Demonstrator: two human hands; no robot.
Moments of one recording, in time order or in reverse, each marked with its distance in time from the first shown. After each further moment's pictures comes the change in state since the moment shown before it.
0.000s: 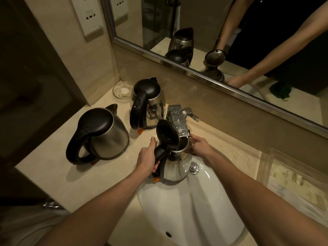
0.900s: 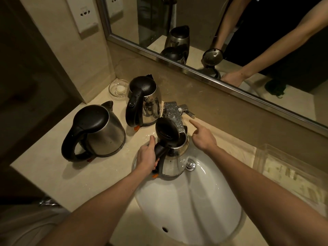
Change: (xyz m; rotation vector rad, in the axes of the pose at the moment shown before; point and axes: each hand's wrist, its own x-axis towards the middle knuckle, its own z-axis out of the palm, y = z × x) left_hand -0.015 0.004 0.014 -0.002 0.067 0.036; right_hand 0.002 -0.018 -0.020 -0.711 0.227 -0.200
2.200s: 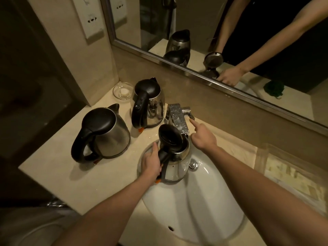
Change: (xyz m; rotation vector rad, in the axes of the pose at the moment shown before) left_hand -0.009 -0.015 -0.006 0.031 0.034 -0.048; right_hand -0.011 -0.024 0.003 -0.129 0.047 -0.032
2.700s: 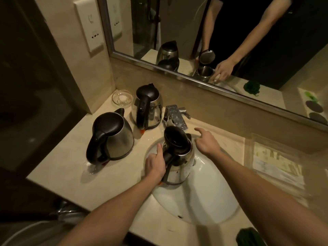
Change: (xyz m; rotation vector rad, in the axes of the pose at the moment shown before) left_hand -0.034 -0.006 -0.031 0.115 -0.045 0.146; right_hand -0.072 -0.010 -0.005 0.125 0.069 0.165
